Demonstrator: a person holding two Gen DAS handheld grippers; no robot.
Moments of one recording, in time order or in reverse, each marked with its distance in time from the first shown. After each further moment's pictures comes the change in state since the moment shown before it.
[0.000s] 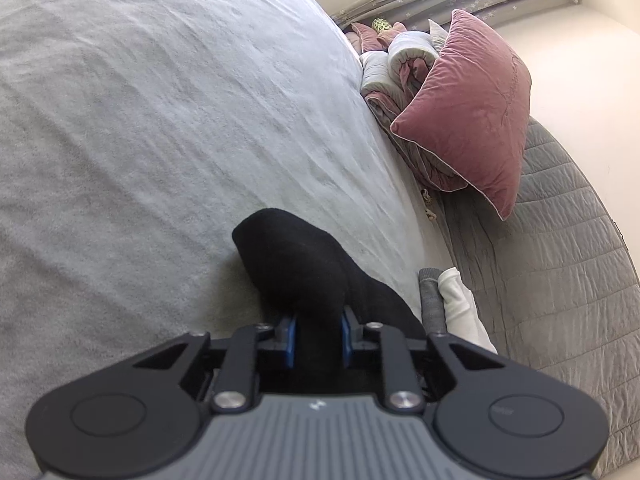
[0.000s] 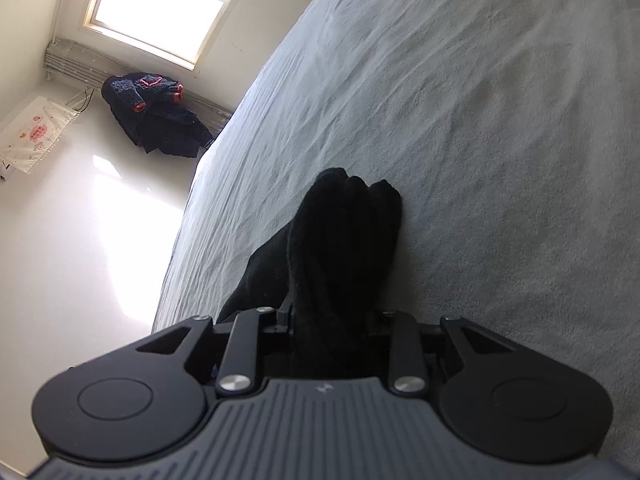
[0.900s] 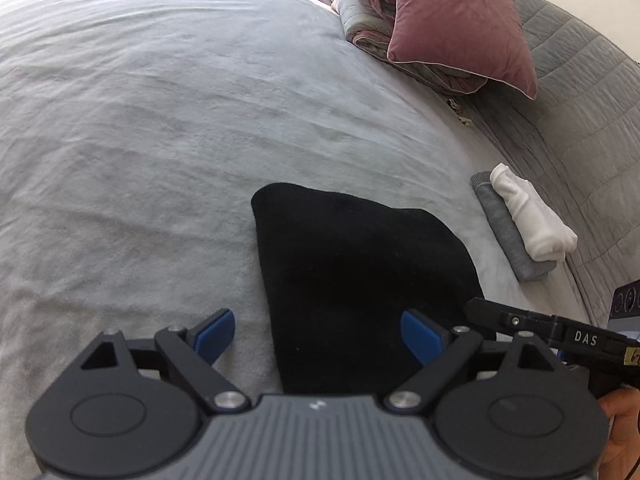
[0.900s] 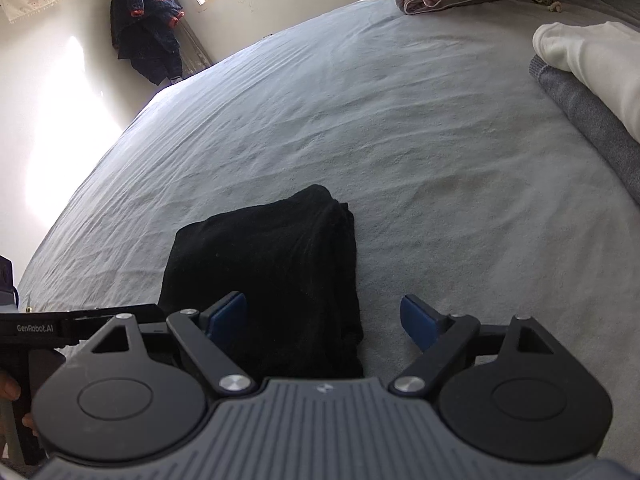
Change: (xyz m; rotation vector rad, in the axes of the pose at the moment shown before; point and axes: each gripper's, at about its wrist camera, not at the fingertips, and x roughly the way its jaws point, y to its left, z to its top) left arm -0.018 -0.018 -0.004 0.372 0.127 0.241; right arm 0.005 0.023 0.004 -0.375 0.053 -0.285
